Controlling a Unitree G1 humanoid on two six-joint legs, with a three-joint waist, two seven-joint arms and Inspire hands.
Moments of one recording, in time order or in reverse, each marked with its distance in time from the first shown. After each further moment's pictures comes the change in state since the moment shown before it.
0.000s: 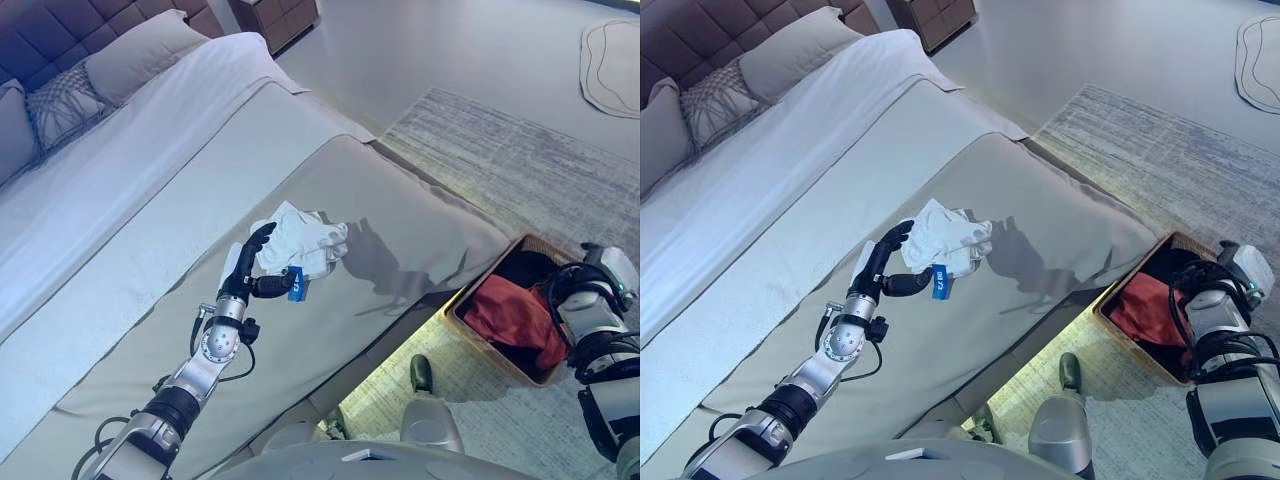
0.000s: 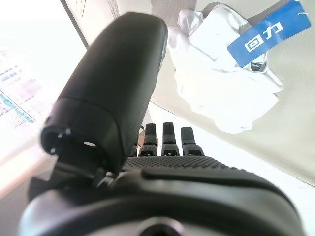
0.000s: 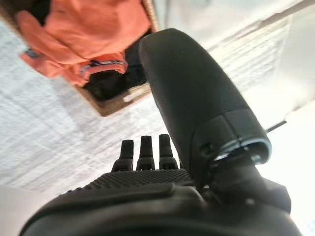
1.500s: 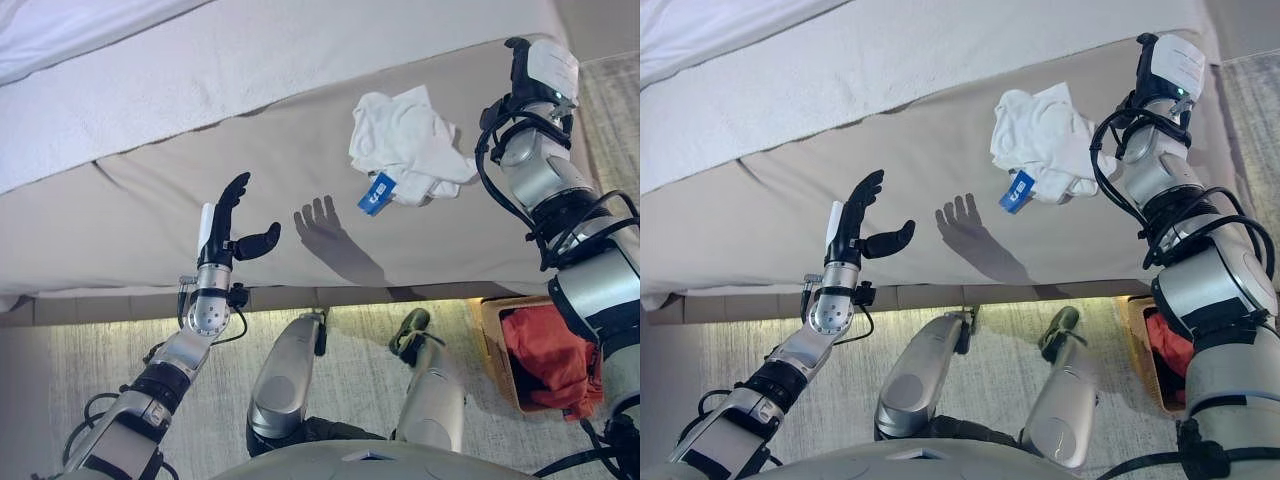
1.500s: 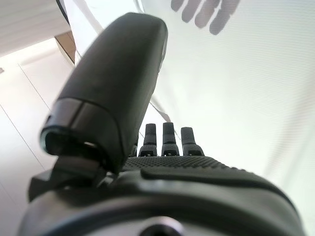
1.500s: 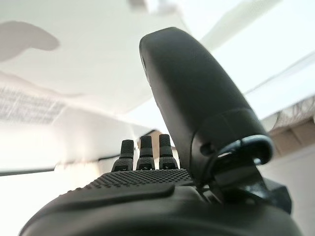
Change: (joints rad) left arm -0.071 0.066 0.036 -0.080 -0.049 -0.065 0.133; right arm -0.700 0.092 0.479 -0.057 -0.143 0.077 0.015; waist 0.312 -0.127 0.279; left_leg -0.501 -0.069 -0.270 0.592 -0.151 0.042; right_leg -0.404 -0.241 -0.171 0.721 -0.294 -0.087
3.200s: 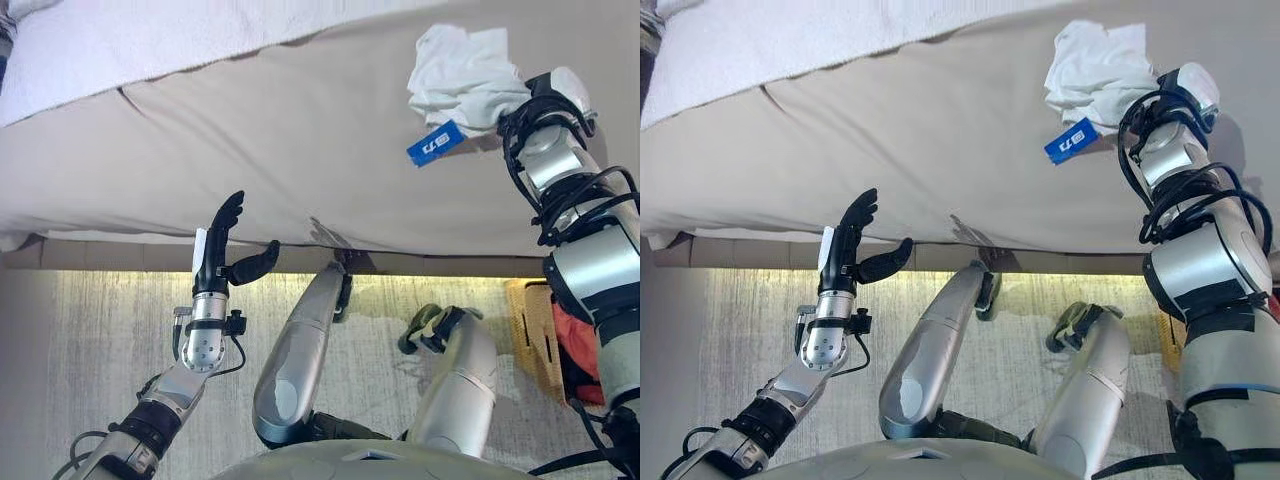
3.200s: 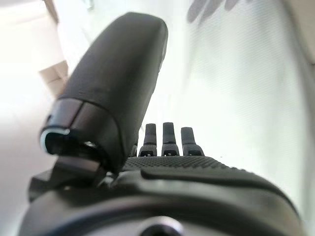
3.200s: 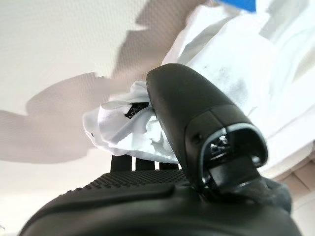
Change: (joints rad) left arm 0.176 0.032 -0.034 -0.148 -0.058 -0.073 0.063; right arm -0.083 0.015 -0.024 0.308 0.190 -0.056 0.135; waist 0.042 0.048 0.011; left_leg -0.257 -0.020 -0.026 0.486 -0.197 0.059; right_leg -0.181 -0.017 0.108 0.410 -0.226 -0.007
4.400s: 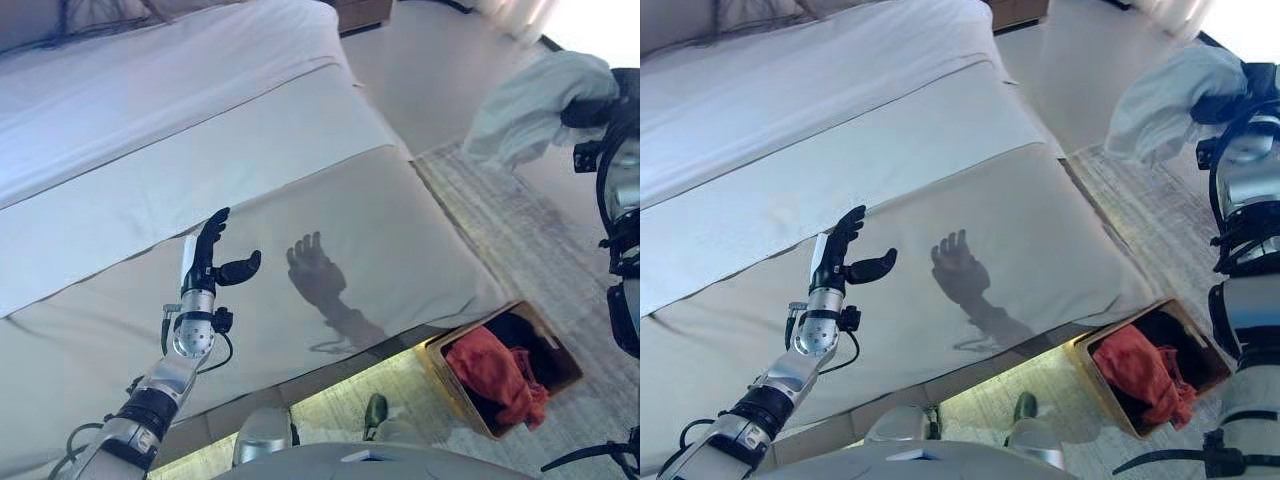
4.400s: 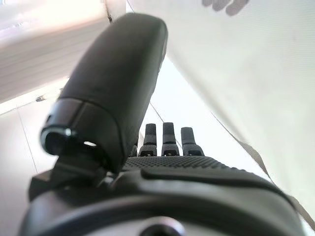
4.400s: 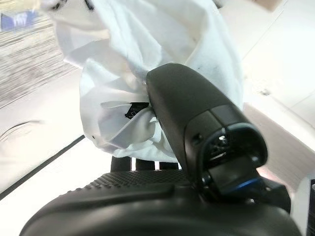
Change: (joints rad) left arm -0.088 -0.012 0.088 0.174 0.007 0.159 -0.095; right arm 0.224 -0.251 -0.324 -0.290 0.229 -0.076 -0.028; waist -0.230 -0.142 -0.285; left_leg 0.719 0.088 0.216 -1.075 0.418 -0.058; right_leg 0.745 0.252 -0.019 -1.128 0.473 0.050
